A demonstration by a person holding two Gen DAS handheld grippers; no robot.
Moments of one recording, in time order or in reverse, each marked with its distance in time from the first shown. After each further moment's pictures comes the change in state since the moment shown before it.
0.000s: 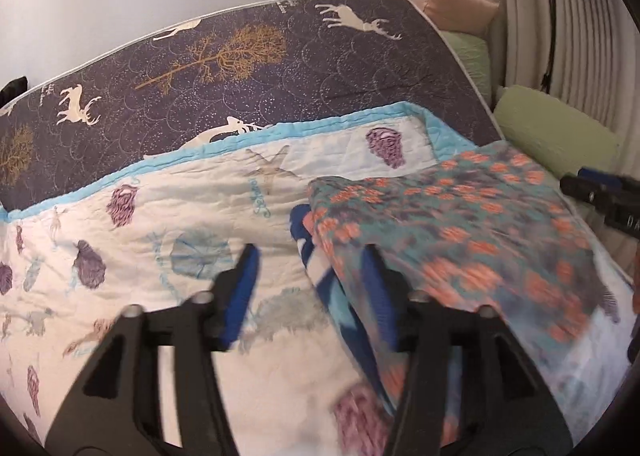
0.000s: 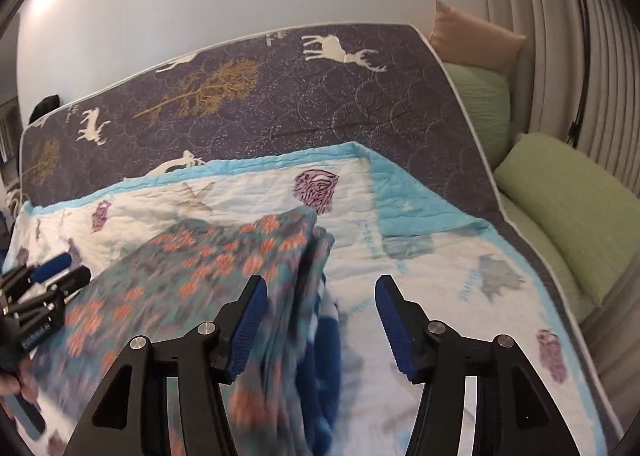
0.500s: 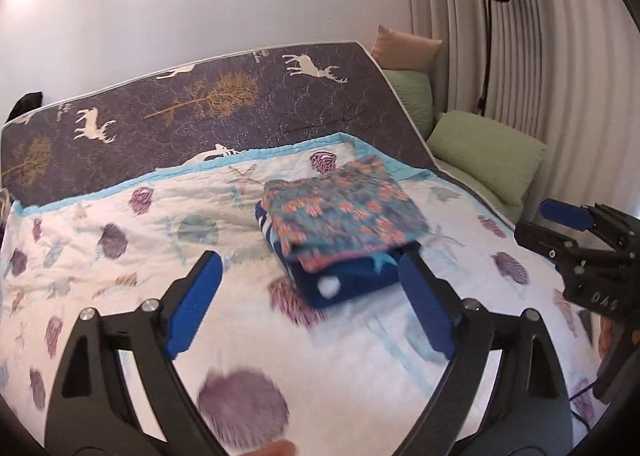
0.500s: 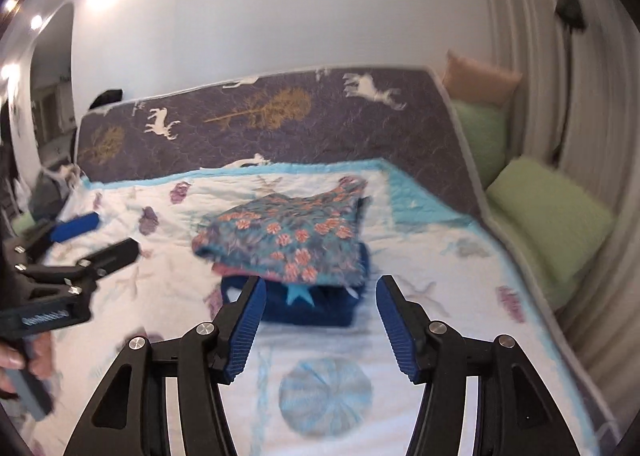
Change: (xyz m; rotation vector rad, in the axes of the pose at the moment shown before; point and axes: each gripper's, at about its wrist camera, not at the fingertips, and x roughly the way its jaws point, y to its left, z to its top) left arm -0.231 -0.041 -0.070 0.003 -0.105 -0.086; right arm -0.235 0.048 -0.095 -0.094 -0.095 0.031
